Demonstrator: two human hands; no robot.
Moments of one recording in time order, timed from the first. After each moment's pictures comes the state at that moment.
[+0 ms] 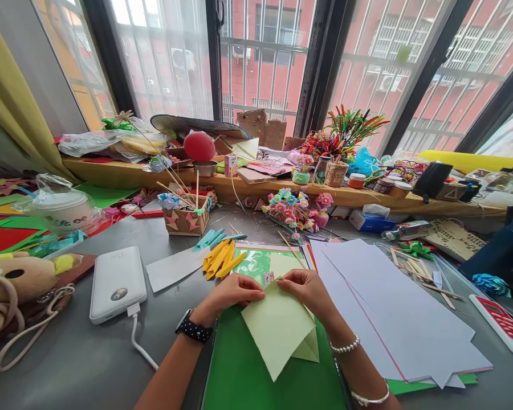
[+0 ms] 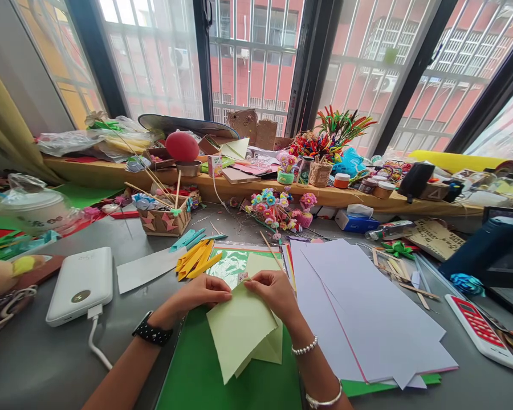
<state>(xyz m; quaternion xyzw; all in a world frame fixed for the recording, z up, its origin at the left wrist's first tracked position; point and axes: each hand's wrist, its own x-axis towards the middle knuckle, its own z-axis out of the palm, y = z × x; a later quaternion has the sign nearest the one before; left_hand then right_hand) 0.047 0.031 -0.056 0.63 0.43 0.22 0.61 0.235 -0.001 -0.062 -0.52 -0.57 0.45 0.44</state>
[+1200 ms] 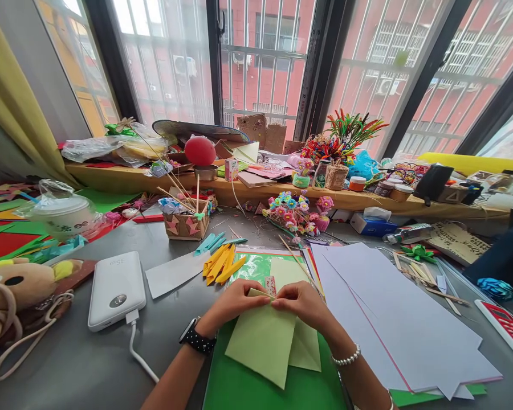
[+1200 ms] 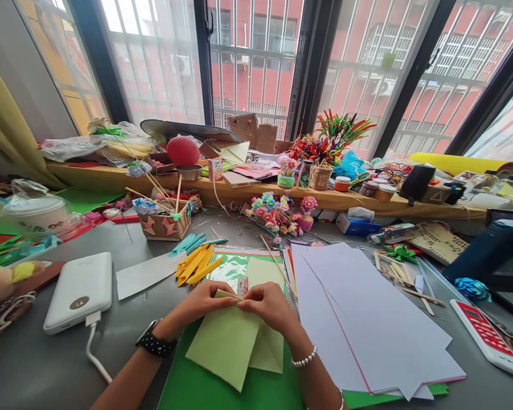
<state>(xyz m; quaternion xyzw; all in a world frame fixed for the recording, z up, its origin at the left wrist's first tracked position) 0.053 0.032 -0.061 0.73 0.40 0.22 0.51 0.232 -0.001 -0.068 -0.53 -0.67 0.41 0.32</state>
